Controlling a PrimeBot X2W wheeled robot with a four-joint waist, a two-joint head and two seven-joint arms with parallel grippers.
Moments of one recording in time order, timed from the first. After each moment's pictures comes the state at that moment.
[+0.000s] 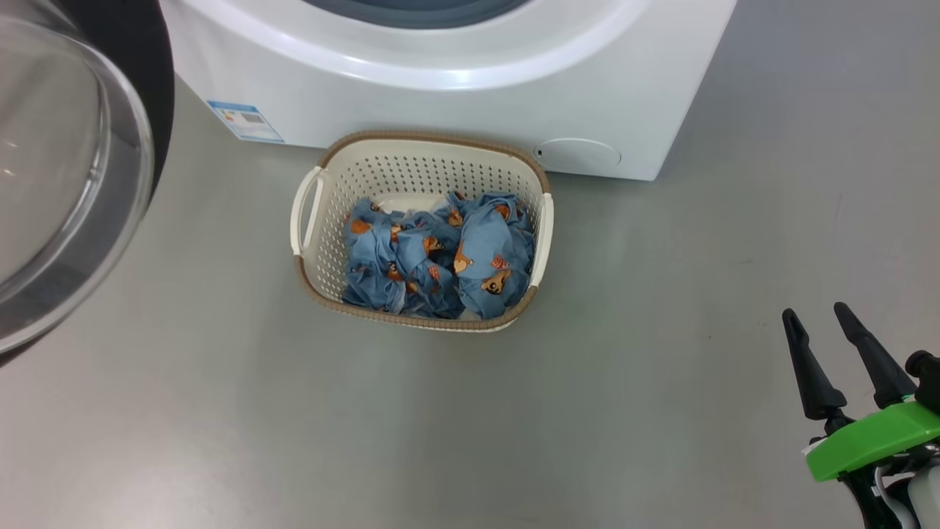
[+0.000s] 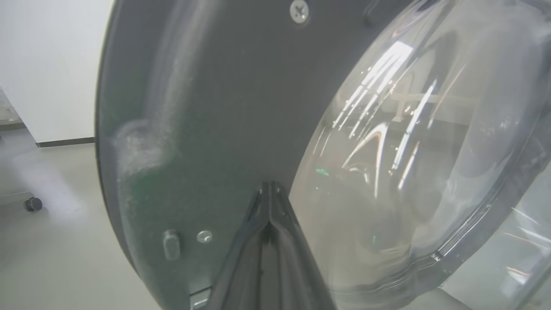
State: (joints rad) left arm -0.43 0.40 0.49 0.59 -0.39 0.04 -0.26; right arm -0.17 -0.36 0.06 0.29 0.48 0.13 -0.25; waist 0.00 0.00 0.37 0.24
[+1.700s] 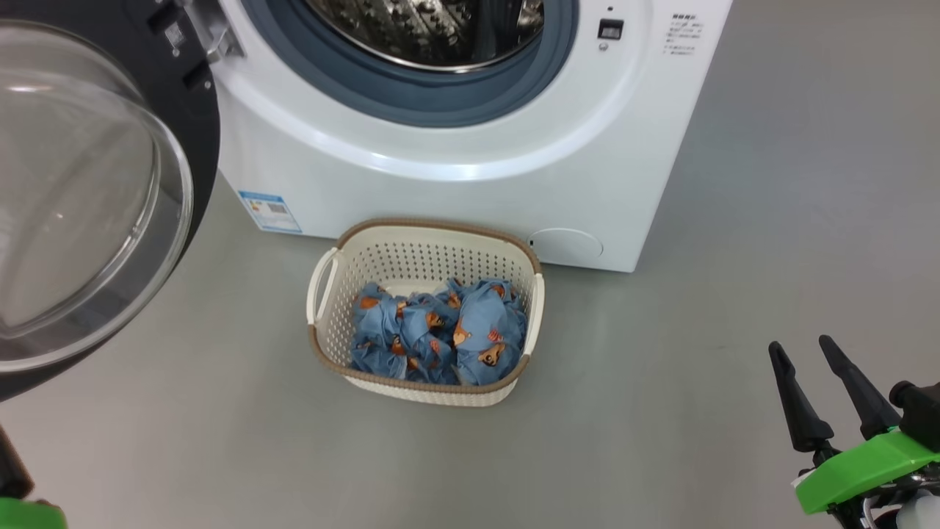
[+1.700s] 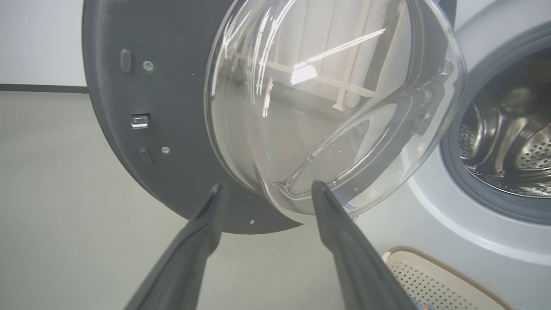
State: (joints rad) left arm -0.19 0.12 0.49 0.43 -0.32 -0.13 -0.26; right arm -0.11 -0.34 0.07 0.29 0.48 0.13 -0.25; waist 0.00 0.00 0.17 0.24
